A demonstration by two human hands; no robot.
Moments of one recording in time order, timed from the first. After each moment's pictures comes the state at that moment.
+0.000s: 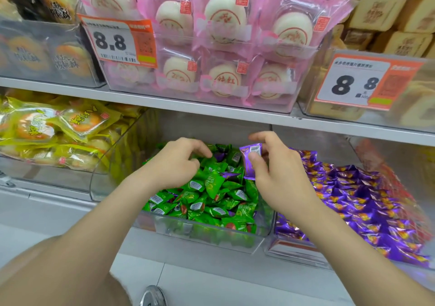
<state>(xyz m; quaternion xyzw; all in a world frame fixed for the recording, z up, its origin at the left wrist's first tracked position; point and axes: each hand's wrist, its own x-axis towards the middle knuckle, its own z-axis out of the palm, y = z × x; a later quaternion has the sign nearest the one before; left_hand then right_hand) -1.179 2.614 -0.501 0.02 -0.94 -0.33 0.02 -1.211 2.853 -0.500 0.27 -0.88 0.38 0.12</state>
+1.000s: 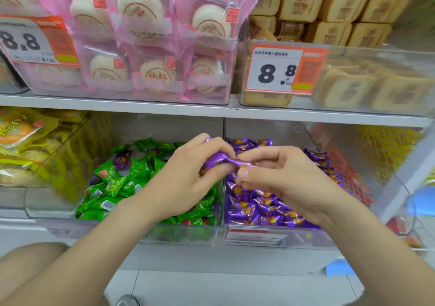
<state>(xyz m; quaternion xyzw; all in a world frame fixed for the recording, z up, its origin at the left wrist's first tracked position) -1.160 2.726 -0.487 -0.22 -0.90 -0.35 0.16 -1.189 2.951 -0.469 0.13 -0.70 0.68 -0.20</state>
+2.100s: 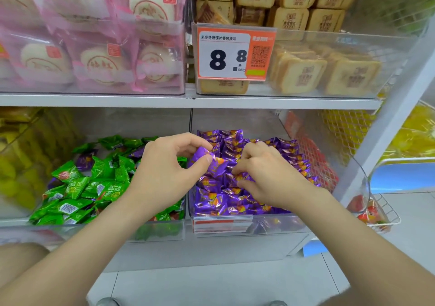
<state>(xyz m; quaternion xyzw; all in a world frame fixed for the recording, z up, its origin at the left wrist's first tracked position) -1.167 2.771 -0.496 -0.10 -0.87 -0.45 0.18 -1.231 3.006 -0.523 0.32 -0.94 0.03 0.05</state>
